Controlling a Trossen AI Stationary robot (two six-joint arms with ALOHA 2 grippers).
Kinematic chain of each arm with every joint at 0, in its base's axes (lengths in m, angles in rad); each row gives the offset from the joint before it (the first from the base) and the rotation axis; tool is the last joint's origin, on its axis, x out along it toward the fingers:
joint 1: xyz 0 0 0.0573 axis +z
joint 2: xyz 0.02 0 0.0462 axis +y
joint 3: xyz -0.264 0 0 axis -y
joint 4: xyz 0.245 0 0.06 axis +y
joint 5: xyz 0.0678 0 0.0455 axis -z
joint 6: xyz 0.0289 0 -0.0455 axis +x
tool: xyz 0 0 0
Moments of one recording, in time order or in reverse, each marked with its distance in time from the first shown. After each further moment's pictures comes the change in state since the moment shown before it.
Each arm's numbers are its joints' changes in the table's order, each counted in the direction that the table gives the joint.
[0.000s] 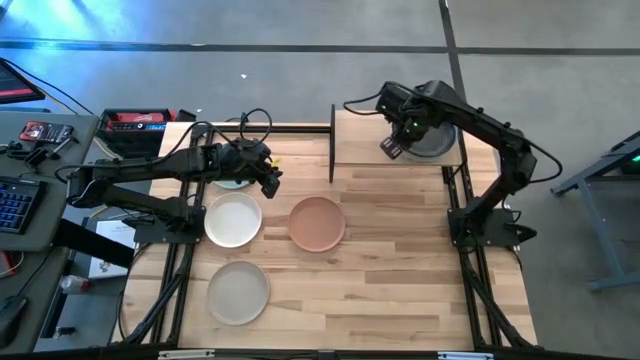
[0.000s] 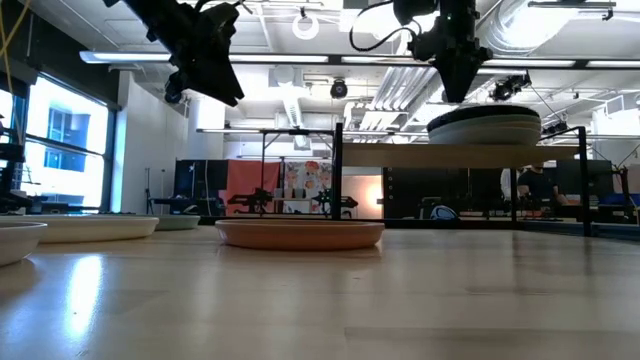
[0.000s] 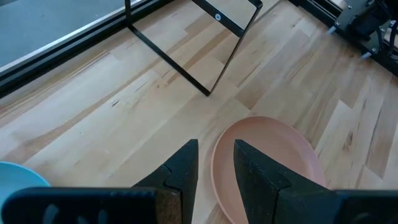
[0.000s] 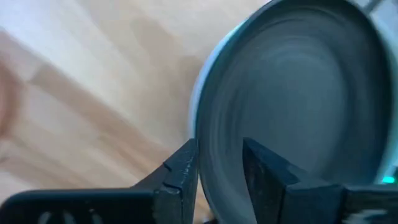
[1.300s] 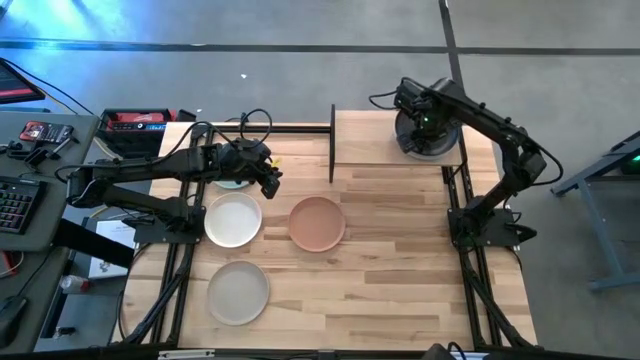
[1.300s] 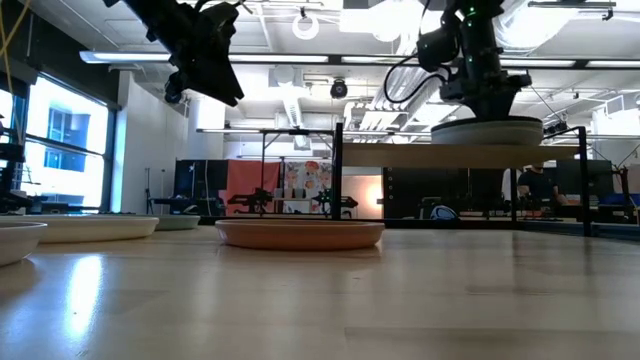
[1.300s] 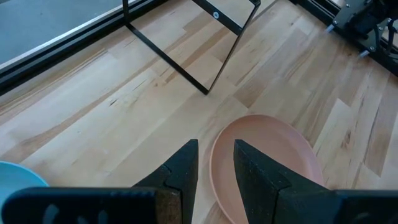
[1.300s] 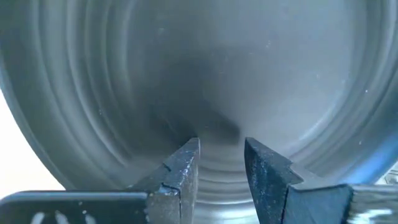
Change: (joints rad) left arm -0.001 0.000 0.000 0.002 0.008 0.000; right arm -0.245 -0.047 -0.255 -0.039 -0.015 0.093
